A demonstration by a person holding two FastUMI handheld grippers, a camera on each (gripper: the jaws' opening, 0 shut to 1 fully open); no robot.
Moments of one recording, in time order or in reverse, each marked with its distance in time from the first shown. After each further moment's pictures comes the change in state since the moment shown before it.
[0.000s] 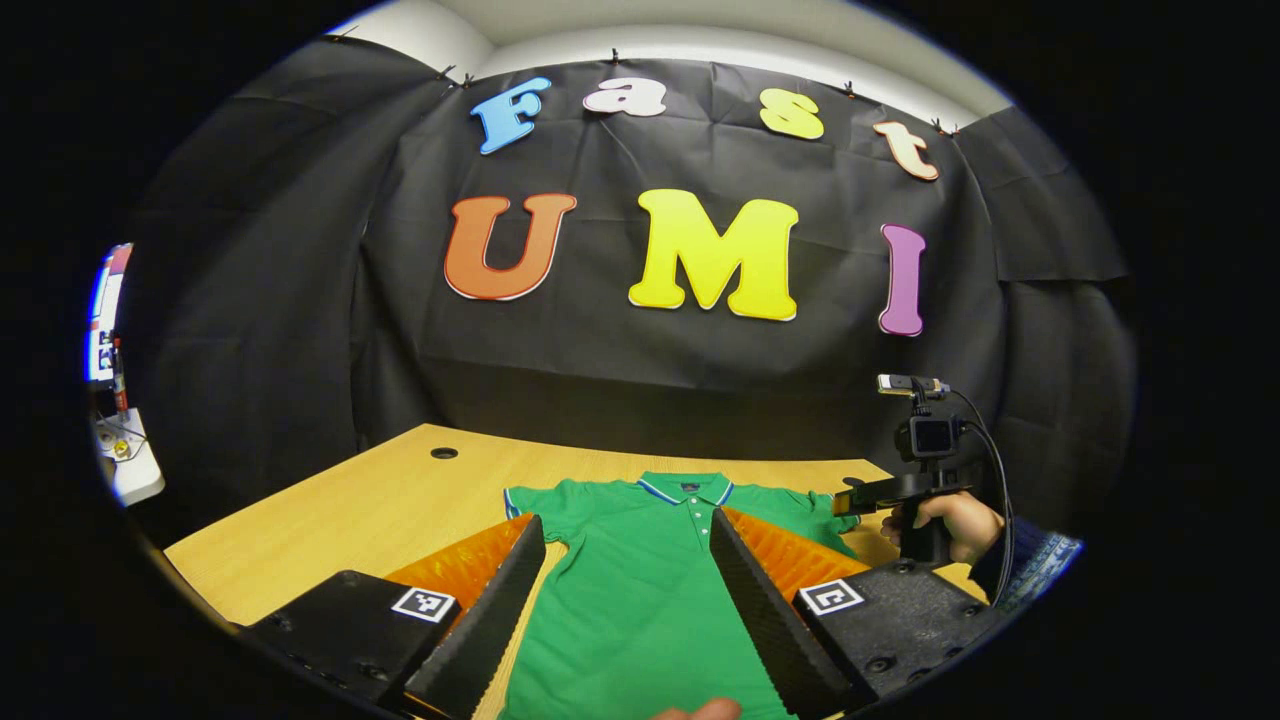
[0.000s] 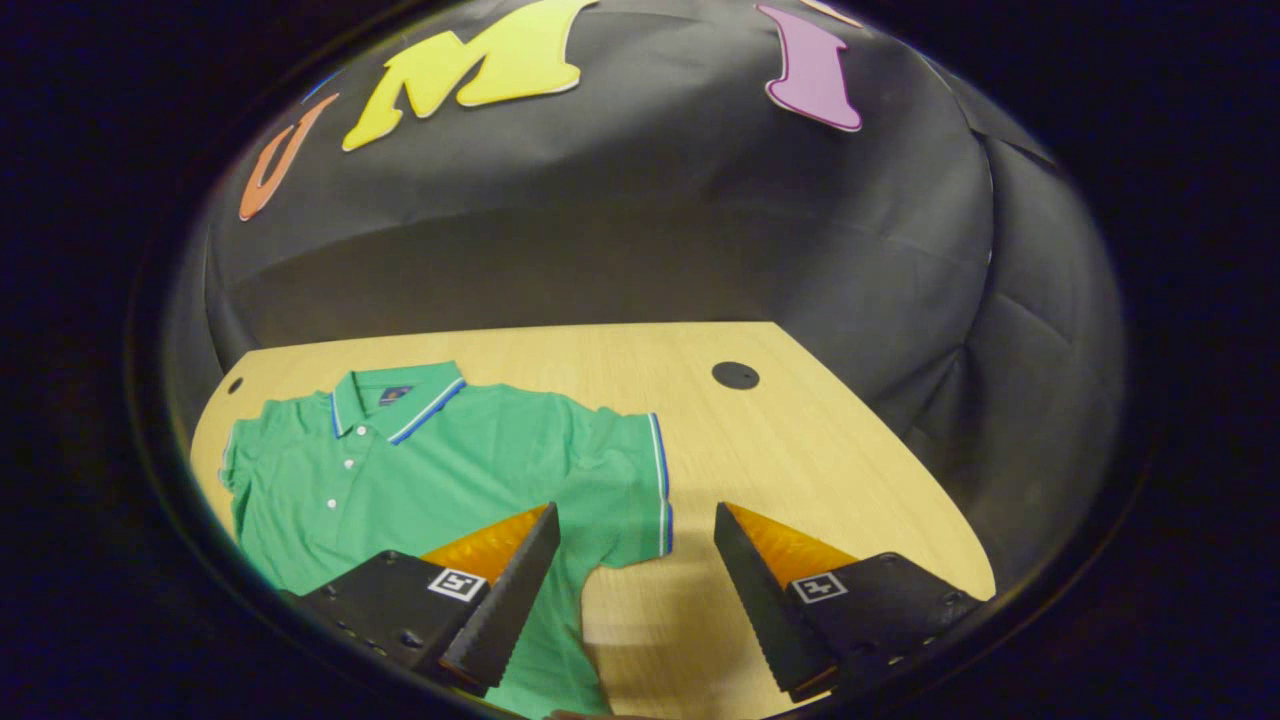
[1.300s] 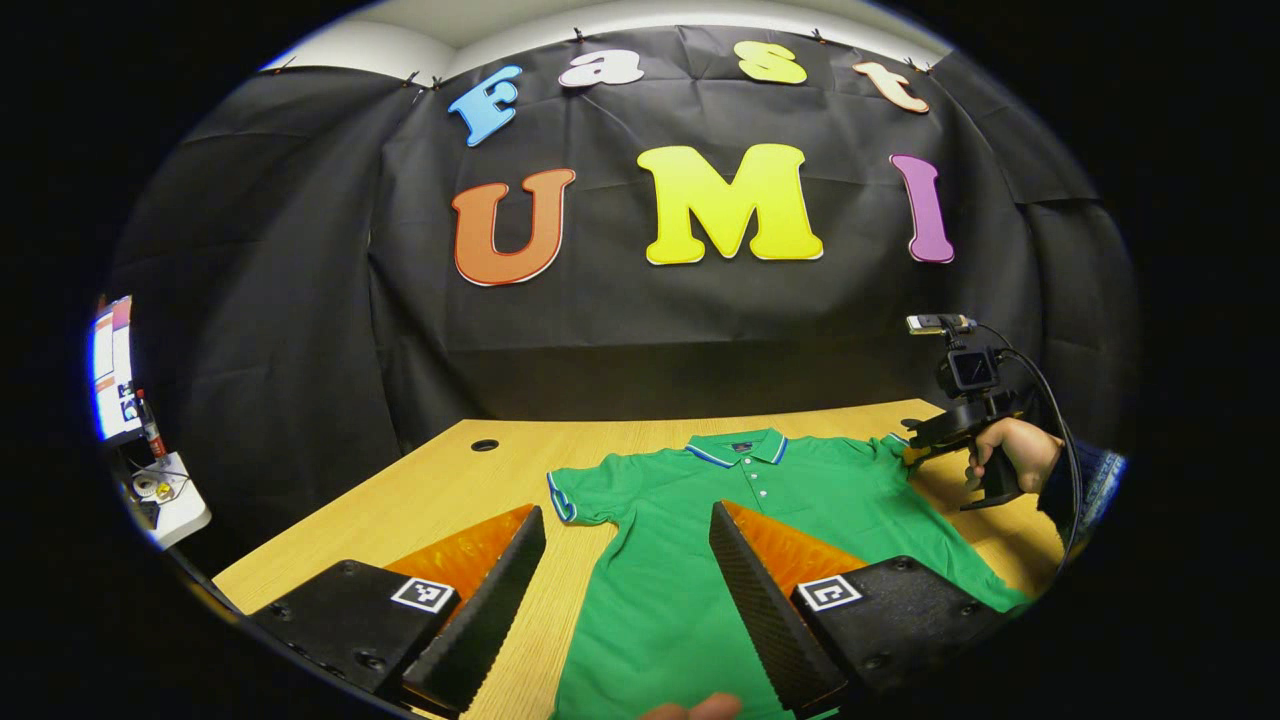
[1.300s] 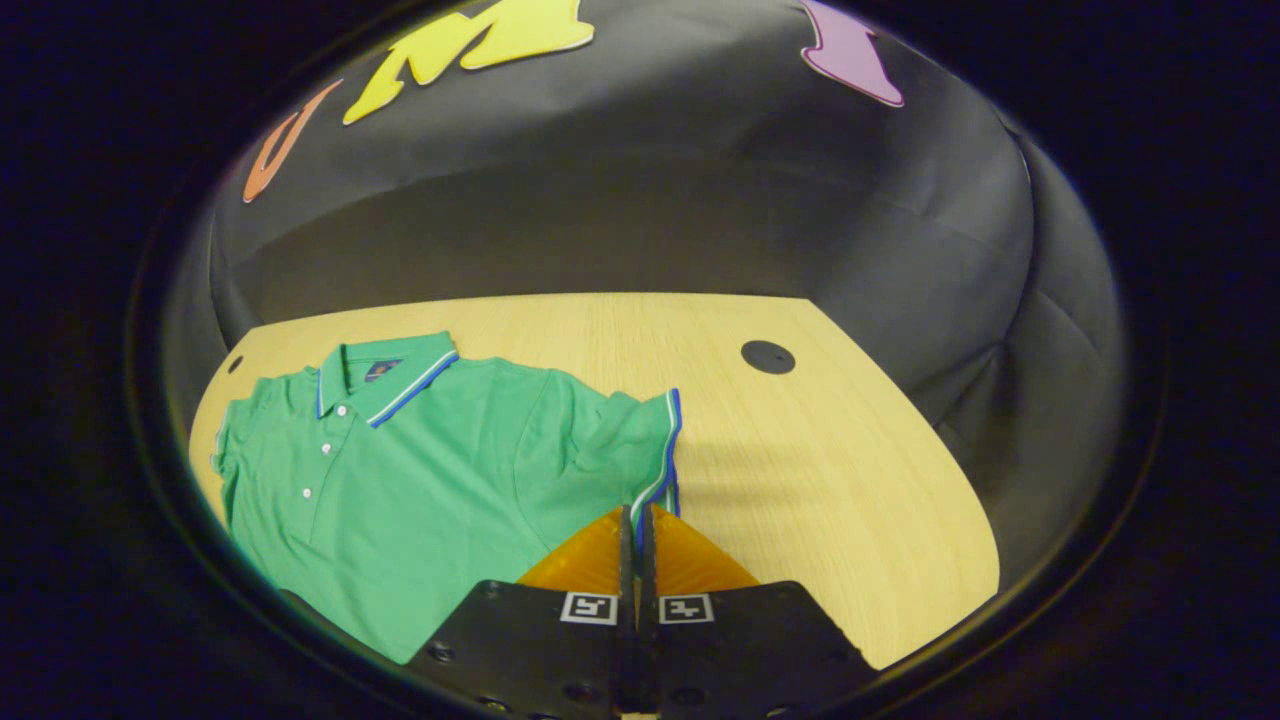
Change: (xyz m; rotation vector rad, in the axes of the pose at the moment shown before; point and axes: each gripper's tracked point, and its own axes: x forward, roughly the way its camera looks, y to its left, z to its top) left arm 0.022 0.023 -0.022 0.165 0.049 0.109; right arm 0.029 0.008 0.001 -0.055 0.058 0.059
